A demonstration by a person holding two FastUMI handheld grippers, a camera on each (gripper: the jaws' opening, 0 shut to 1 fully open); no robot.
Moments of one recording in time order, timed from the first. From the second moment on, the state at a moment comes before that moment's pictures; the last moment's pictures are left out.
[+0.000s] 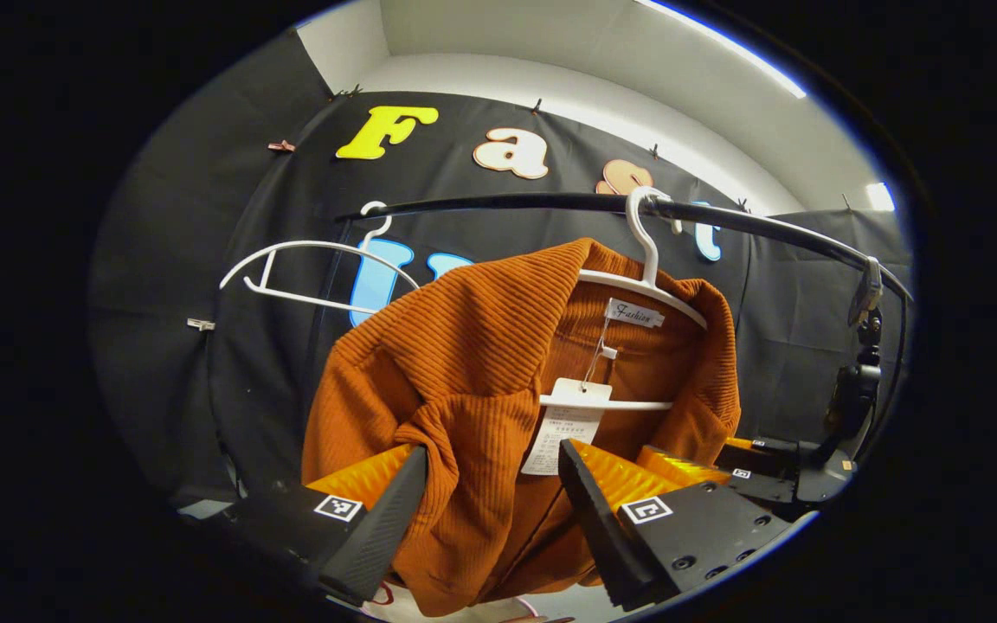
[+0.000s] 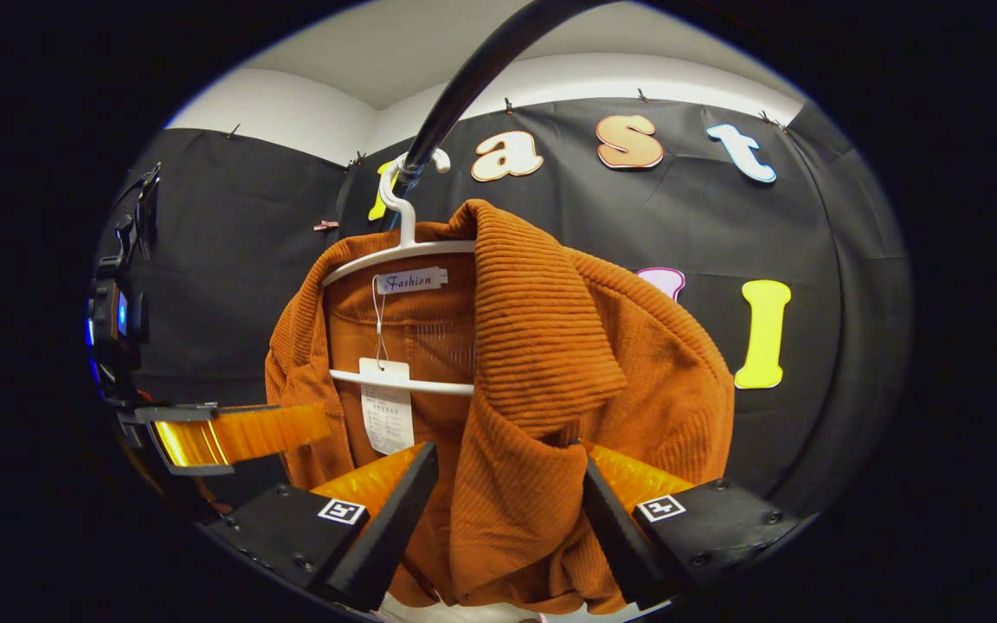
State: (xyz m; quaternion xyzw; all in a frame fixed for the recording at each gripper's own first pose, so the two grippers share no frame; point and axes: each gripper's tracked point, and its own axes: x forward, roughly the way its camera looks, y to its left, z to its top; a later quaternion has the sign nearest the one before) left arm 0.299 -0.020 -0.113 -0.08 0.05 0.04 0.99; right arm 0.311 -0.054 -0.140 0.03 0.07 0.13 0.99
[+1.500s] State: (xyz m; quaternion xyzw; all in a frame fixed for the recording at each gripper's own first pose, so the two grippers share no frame) left arm 0.320 0.097 -0.005 0.08 -0.05 0.23 0.97; right arm 0.368 -0.152 -0.039 0.15 -0.02 0.12 0.98
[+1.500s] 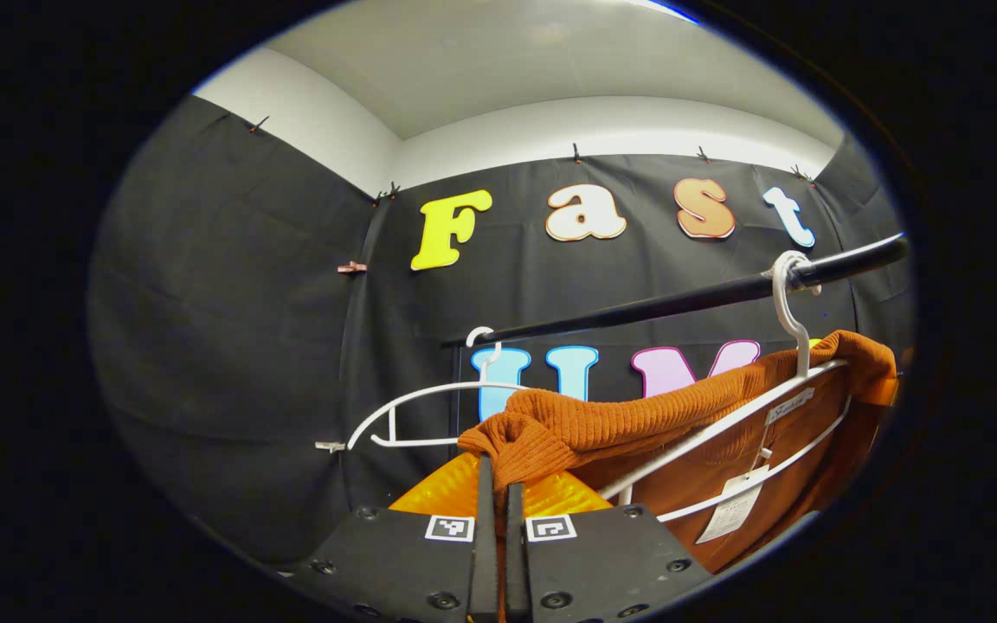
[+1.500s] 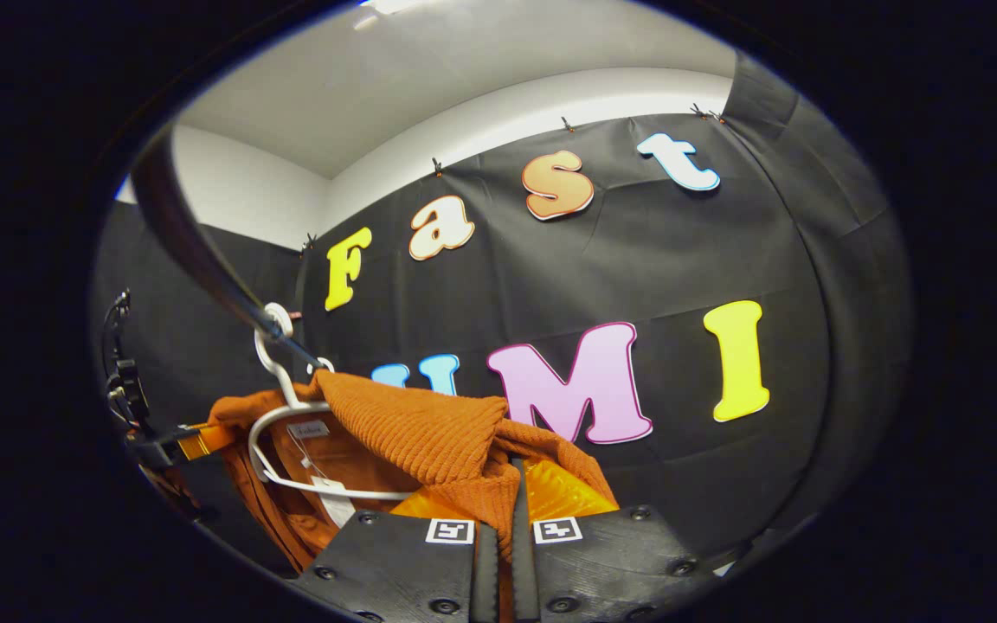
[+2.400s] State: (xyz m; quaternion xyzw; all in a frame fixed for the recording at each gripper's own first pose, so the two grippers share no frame) left arm 0.376 0.104 -0.032 0.04 0.02 0.07 1.00; right arm 0.424 -0.191 -0.030 0.15 -0.03 0.16 0.98
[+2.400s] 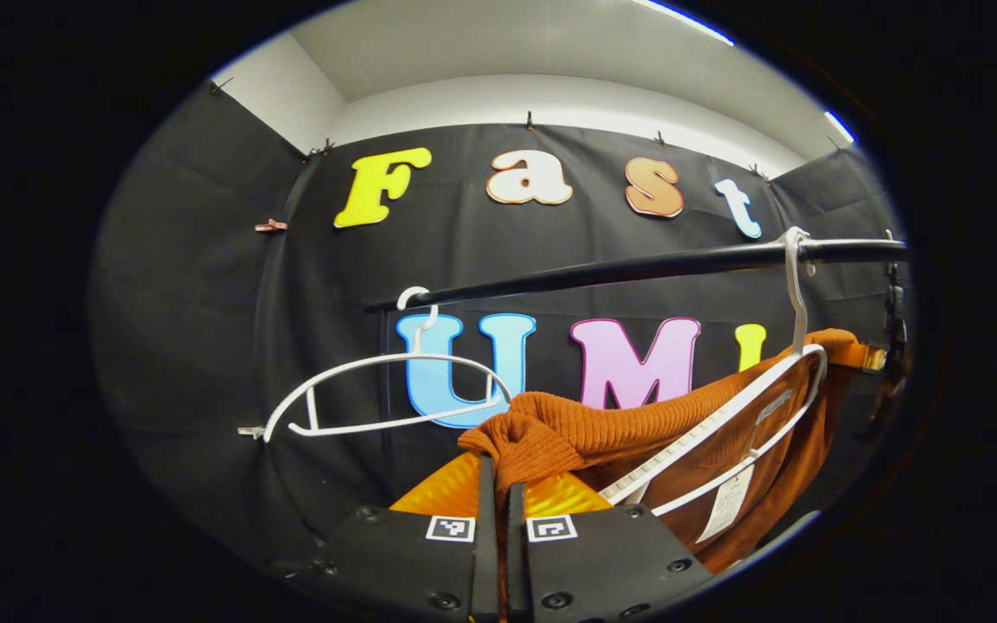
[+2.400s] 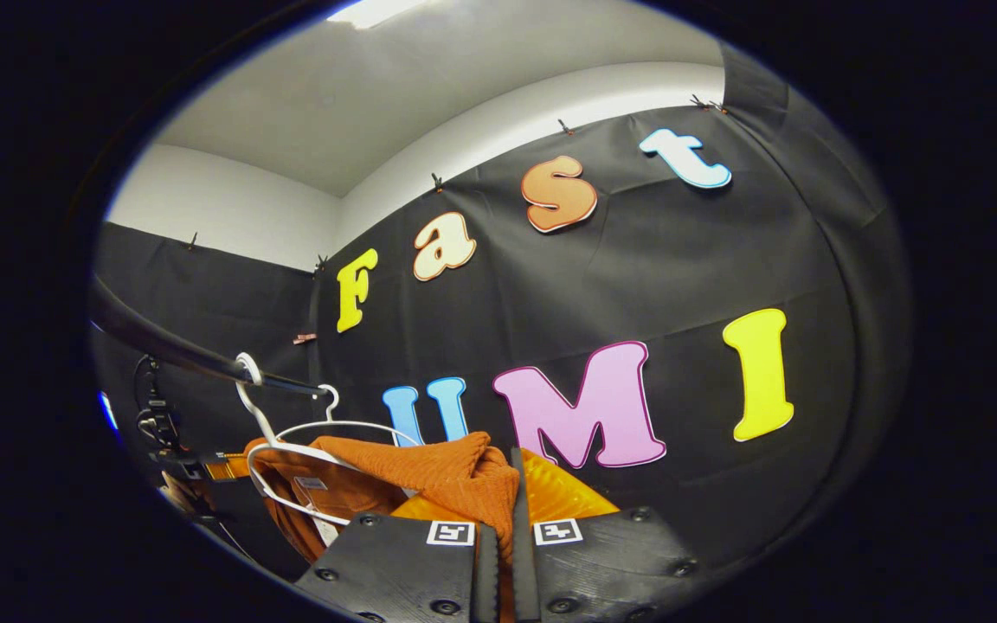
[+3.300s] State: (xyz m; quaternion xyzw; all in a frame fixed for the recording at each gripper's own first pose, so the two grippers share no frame) left arm 0.419 0.148 -0.121 -0.12 0.12 -0.04 0.98; right arm 0.500 -0.155 -0.146 0.26 0.05 0.24 0.93
